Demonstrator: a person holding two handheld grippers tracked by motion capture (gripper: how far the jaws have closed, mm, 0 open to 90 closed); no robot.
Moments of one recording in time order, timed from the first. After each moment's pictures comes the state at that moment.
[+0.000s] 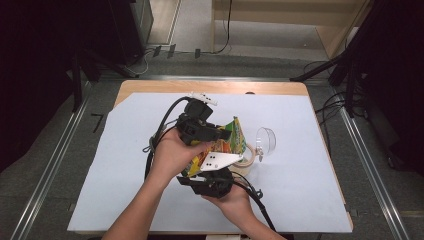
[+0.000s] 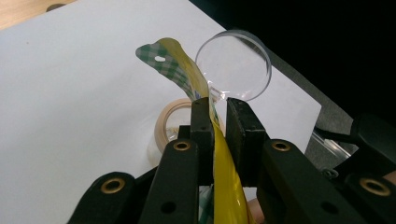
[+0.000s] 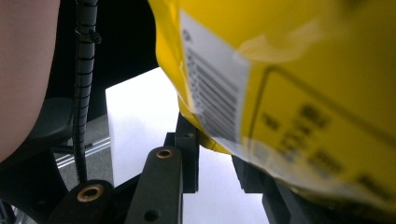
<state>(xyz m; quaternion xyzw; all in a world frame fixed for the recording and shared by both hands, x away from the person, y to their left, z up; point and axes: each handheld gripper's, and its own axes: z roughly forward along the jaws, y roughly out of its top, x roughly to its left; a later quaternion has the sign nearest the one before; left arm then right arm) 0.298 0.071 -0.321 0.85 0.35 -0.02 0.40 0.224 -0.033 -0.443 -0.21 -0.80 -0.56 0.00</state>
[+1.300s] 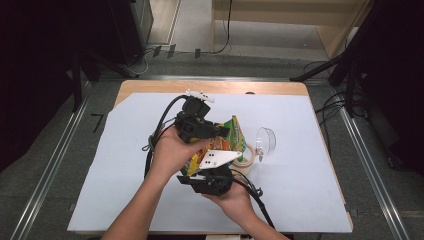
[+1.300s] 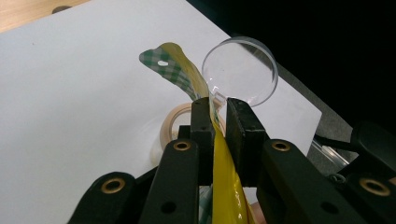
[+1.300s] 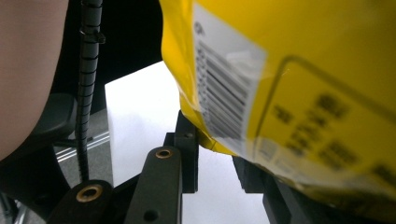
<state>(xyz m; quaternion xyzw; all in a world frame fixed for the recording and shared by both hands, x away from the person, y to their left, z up) 0.305 0.075 -0.323 0.84 0.36 -0.02 0.41 0.229 -0.032 -0.439 -0.21 -0.81 -0.55 0.01</state>
